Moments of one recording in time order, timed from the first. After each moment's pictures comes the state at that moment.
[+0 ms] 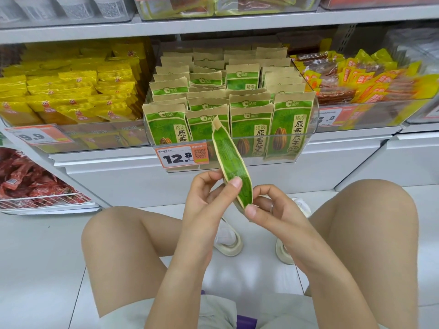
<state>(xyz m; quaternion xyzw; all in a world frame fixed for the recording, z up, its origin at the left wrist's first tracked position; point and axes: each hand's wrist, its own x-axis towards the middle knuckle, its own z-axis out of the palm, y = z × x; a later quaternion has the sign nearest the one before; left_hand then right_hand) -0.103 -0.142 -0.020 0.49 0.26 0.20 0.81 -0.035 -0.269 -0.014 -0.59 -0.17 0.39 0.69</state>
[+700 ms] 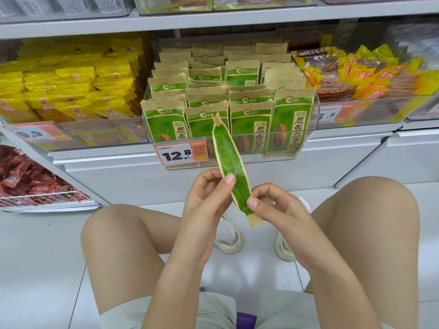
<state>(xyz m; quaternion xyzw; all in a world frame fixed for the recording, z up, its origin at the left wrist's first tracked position) -0.104 -0.140 -0.020 0.47 0.24 0.17 0.83 -0.035 -0.269 -0.009 -0.61 -0.18 0.35 0.69</state>
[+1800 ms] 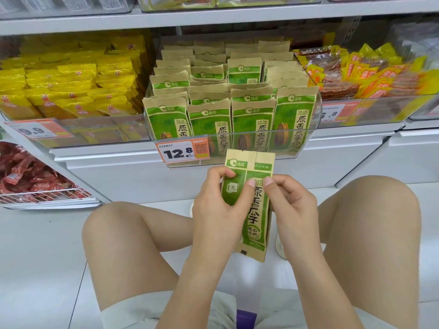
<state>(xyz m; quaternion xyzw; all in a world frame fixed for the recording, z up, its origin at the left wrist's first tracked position) -0.099 -0.158 -0.028 0.76 0.30 0.25 0.52 -0.044 -0.254 -0.016 -0.65 -0.10 0.14 0.74</state>
